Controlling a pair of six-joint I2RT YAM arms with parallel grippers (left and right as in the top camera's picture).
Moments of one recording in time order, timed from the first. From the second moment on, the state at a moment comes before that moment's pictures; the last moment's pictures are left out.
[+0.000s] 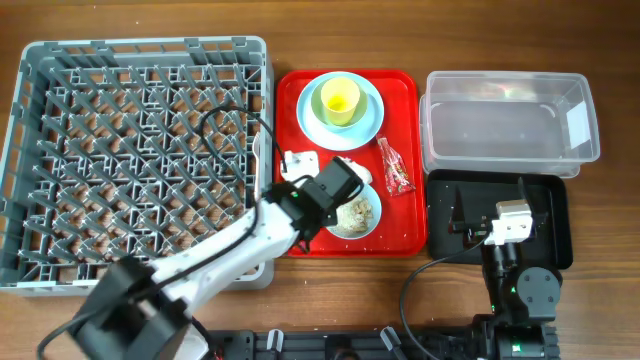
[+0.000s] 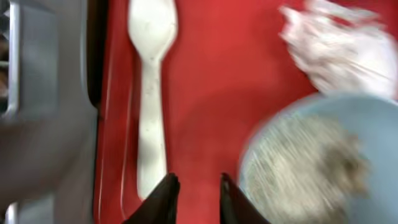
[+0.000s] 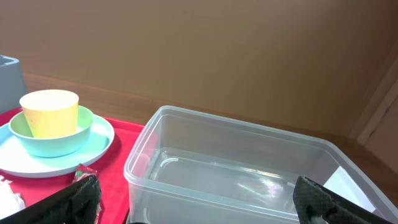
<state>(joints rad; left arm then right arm) -0.82 1.57 0.97 -0.69 -0.28 -0.89 -0.02 0.02 0.01 0.00 -0.06 -0.20</state>
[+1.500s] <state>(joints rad) -0.79 1.77 0.92 -0.42 -0.52 -0.76 -0.02 0.02 0.01 0.00 -0.06 -0.20</state>
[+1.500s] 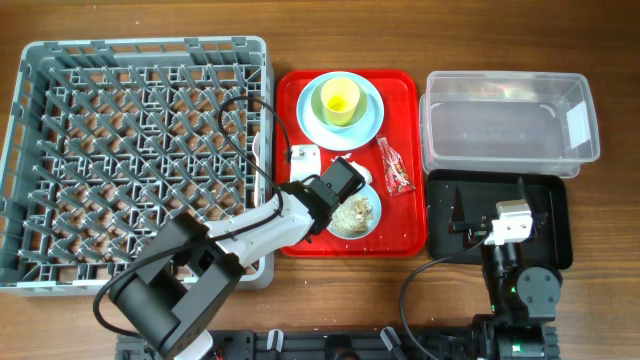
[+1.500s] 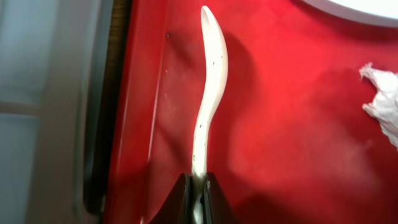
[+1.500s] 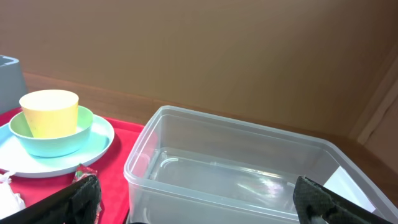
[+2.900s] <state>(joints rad) -0.43 1.45 0.92 -0.66 -0.30 -0.43 -0.02 0.02 0.01 0.00 -0.06 -0.20</state>
